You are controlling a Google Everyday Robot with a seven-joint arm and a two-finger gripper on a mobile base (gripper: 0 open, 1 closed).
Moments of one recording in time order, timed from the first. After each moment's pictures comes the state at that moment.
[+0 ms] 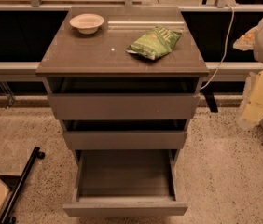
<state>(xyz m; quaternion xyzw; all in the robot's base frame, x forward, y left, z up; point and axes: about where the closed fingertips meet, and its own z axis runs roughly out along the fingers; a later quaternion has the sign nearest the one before) 0.438 -0.216 0.977 -0.60 0.78 -0.04 0.16</state>
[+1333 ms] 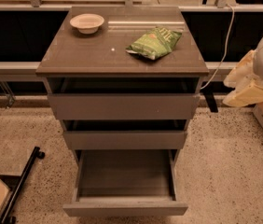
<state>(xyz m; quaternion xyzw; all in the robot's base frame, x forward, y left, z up) 0.449 -0.221 0.948 -0.59 0.78 -0.01 0.21</state>
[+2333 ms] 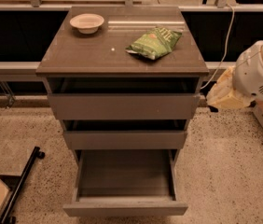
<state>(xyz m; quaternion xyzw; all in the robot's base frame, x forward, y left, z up) 0.462 -0.202 0.914 -0.61 0.75 0.00 0.24</state>
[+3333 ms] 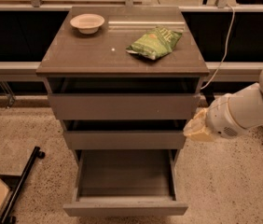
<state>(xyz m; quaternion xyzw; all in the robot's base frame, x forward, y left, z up) 0.470 -0.172 0.786 -0.57 0.77 0.10 0.27</state>
